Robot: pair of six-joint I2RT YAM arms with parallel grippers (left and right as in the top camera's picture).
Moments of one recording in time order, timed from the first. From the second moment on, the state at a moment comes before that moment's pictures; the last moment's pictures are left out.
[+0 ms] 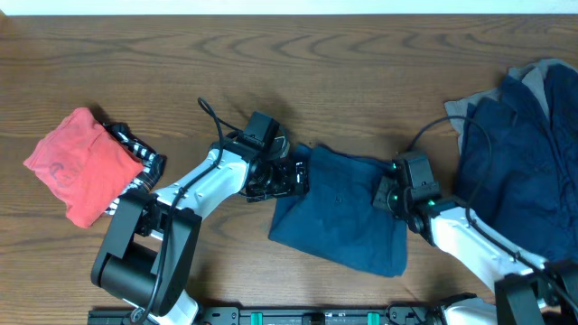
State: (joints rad) left arm -0.44 1.77 0.98 -0.56 0.46 -0.49; right arm 0.31 1.43 0.52 -0.15 -0.06 0.65
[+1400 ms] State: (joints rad) left arm -0.43 1.83 0.96 -0.35 0.67 -0.54; right arm 0.28 1.48 0.57 -0.22 -0.09 0.59
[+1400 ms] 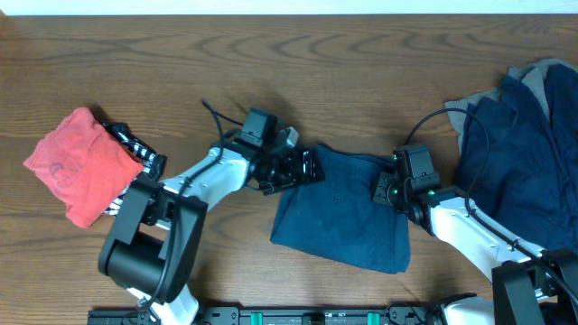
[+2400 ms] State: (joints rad) left arm 0.51 1.35 0.96 -0.23 0.53 -0.51; right arm 0.17 1.26 0.72 -0.63 -0.07 0.42
